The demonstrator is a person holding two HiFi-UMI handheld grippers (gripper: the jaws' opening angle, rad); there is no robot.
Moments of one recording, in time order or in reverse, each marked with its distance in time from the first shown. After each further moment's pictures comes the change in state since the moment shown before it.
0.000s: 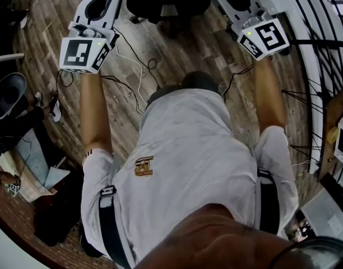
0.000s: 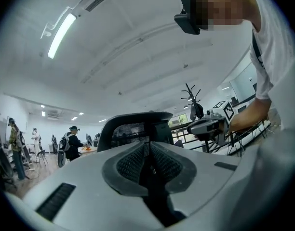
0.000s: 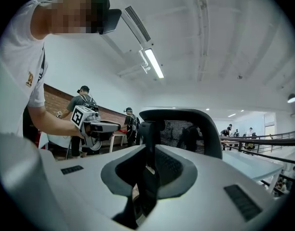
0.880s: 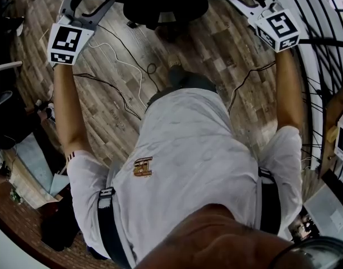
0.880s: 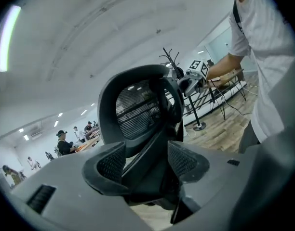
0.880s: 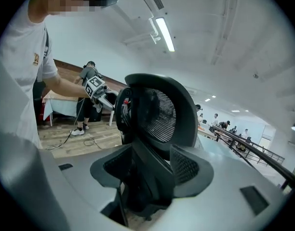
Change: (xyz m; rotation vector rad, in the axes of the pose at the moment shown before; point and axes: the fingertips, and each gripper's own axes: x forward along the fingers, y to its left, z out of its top) left arm 0.047 0.078 -0.072 0.341 0.329 -0.182; right arm 0.012 -0.094 -0.054 -0.169 0.349 0.002
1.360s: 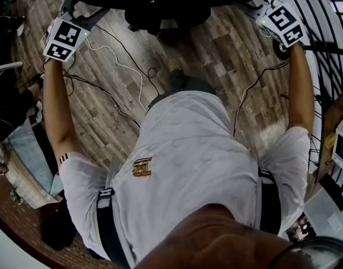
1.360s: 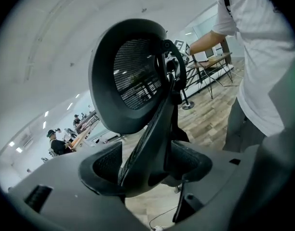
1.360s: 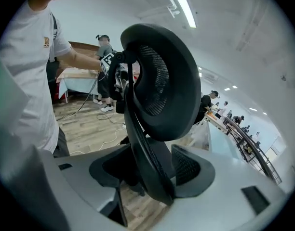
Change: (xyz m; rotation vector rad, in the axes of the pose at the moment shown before) left arm 0.037 0.035 -0.067 0.136 0.221 -0.140; right arm 0.040 -0.047 -0.053 -0.156 0.282 0.153
